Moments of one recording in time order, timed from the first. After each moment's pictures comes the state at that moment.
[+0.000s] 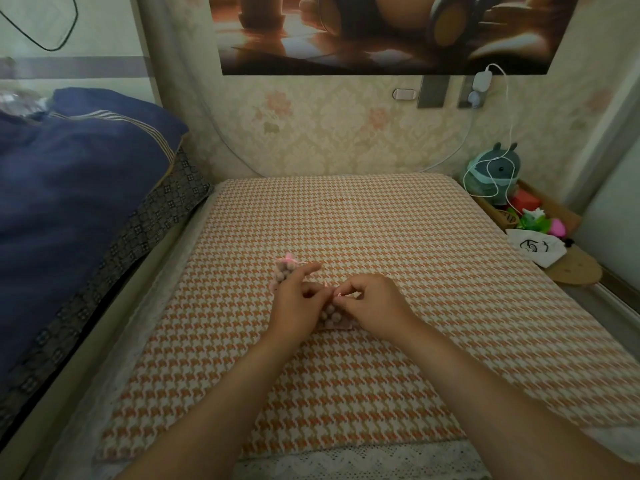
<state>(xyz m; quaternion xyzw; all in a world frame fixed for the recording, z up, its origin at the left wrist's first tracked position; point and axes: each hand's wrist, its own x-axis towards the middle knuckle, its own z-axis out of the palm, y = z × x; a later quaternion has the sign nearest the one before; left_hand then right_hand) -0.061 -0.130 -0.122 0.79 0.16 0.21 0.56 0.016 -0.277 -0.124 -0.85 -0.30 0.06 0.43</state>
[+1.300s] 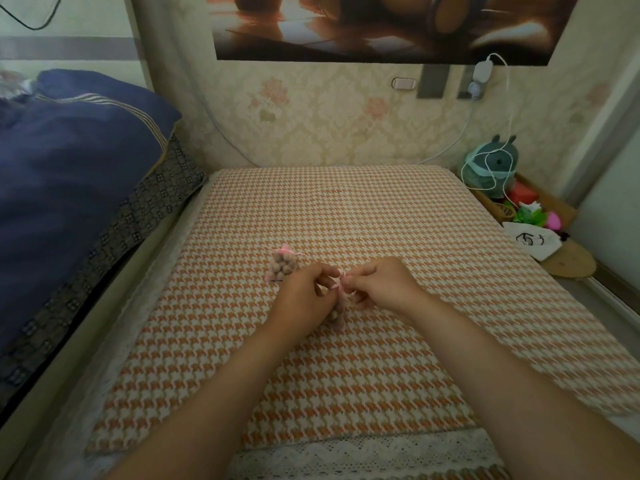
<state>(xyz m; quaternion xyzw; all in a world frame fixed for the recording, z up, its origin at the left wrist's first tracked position) -0.062 -0.134 -0.122 0.87 0.08 0.19 0.45 0.015 -0.285 -0.087 -0.80 -0.15 0.21 0.55</state>
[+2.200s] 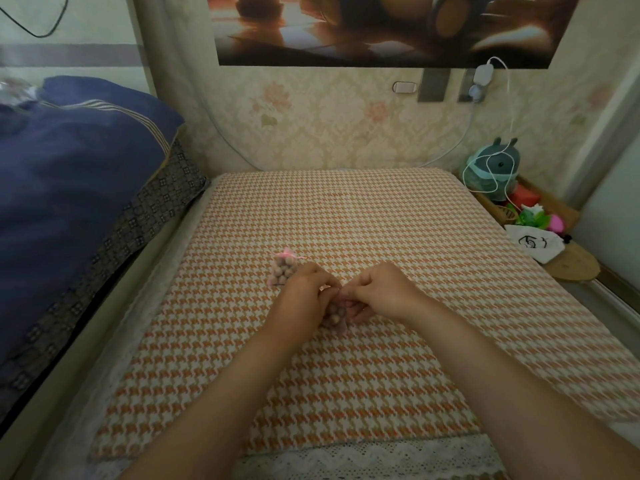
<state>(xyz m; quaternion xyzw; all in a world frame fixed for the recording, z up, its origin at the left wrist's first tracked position) -0.060 -0.126 -0.119 0.92 0.01 0.21 0.32 0.016 -0.283 -0.088 -0.81 -0.18 0.26 0.50</state>
